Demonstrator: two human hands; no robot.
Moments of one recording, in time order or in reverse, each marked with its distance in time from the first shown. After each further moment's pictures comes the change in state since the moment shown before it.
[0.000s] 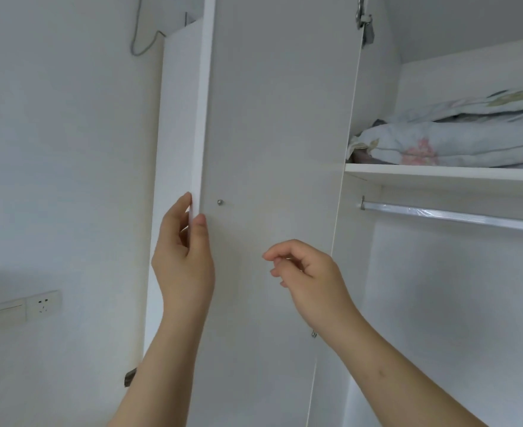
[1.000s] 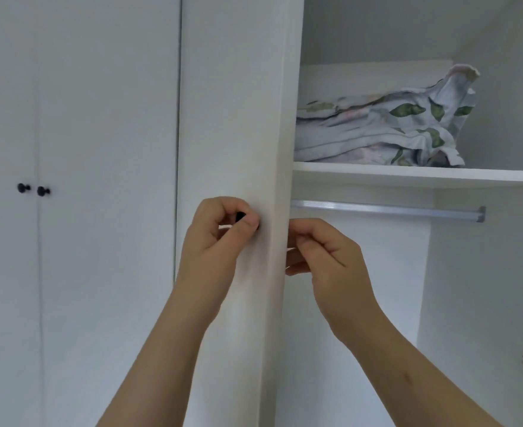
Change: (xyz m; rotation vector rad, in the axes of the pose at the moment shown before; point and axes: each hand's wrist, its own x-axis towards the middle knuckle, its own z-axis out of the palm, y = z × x) left_hand -0.117 0.064 0.146 -0.505 -0.814 -0.003; right_hand -0.069 -0.020 -0.185 -0.107 0.357 -0.108
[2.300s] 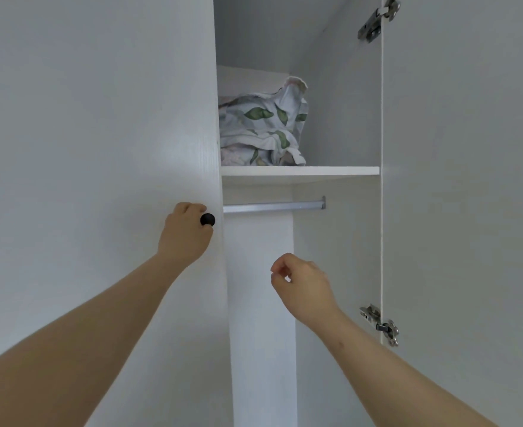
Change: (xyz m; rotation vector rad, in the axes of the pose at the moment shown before) left_hand 0.110 -0.131 0.164 0.708 -0.376 -0.003; right_hand -0.001 0.081 -0.147 -1.057 0.284 0.418
